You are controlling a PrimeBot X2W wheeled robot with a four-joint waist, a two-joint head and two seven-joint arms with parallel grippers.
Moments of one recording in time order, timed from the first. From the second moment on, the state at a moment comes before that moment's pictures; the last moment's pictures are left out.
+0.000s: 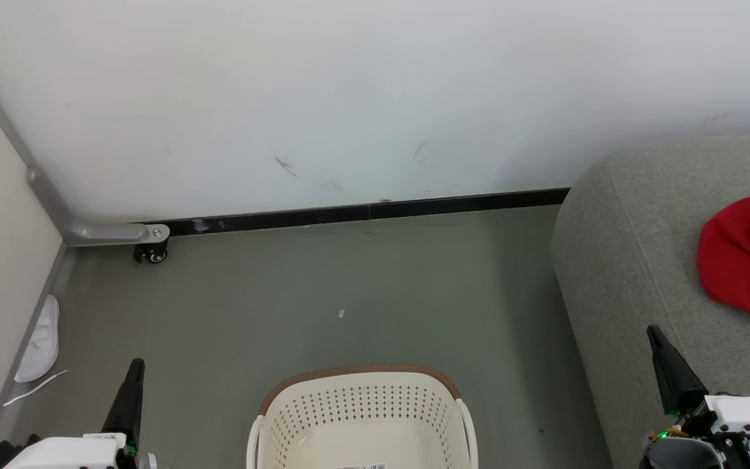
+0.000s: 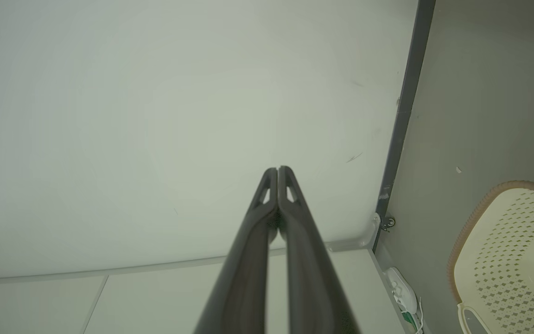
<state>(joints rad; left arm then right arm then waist) -0.06 0.03 0.08 0.27 -1.60 -0.12 0.11 -0.05 -0.11 -0.03 0.26 1.70 0.13 0.02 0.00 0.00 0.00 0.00</state>
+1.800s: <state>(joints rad) -0.06 0.03 0.08 0.27 -1.60 -0.12 0.11 -0.05 -0.10 -0.04 0.26 1.69 0.13 0.03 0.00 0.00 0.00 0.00</state>
